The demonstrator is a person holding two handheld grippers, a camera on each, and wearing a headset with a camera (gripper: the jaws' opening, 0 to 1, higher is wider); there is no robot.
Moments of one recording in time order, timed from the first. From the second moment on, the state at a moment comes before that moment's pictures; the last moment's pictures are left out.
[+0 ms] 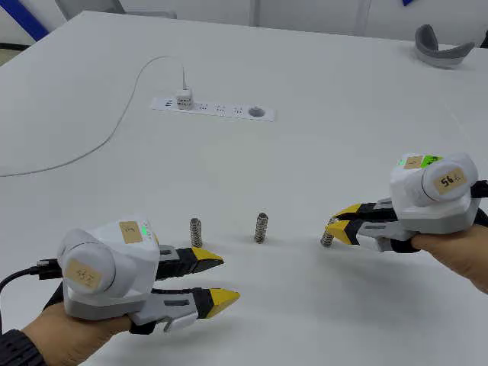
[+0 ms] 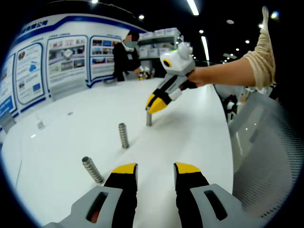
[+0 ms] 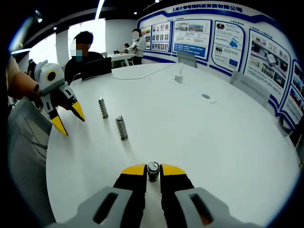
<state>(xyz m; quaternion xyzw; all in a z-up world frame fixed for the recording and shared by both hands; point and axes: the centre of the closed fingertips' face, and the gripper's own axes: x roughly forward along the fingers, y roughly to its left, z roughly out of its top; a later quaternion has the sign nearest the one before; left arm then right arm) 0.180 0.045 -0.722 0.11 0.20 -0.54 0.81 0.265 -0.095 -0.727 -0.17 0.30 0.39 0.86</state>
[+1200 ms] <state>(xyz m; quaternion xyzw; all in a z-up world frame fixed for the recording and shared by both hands) 0.180 0.046 -0.720 0.10 0.20 -0.53 0.82 0.254 -0.103 -0.740 -0.17 0.31 0.38 0.85</state>
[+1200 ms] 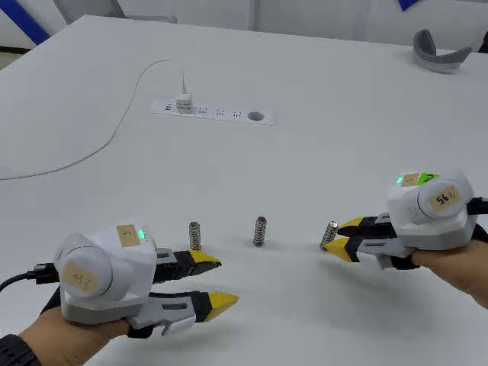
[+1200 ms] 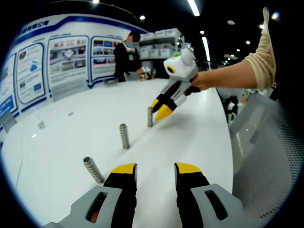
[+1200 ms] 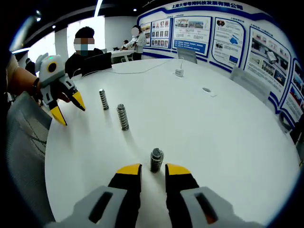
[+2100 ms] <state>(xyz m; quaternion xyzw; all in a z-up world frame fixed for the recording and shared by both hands) 0.183 0.053 -0.721 0.10 0.20 -0.52 0.82 0.236 -0.101 -0.742 -0.16 0.31 0.40 0.85</state>
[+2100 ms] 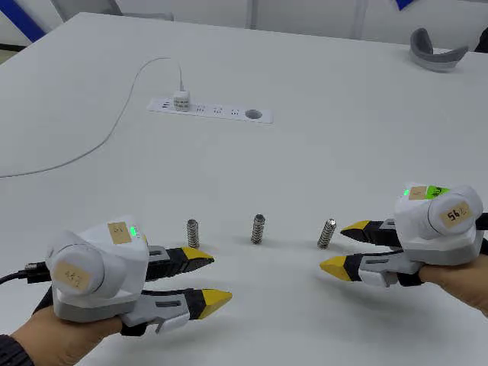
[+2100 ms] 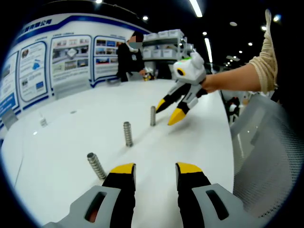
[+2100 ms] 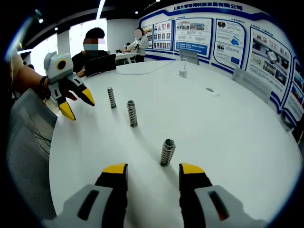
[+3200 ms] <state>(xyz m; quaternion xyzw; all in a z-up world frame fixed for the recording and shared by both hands) 0.189 0.092 -0.727 0.08 0.21 -0.48 0.85 0.214 -0.102 -0.734 -0.18 0.29 0.41 0.85</state>
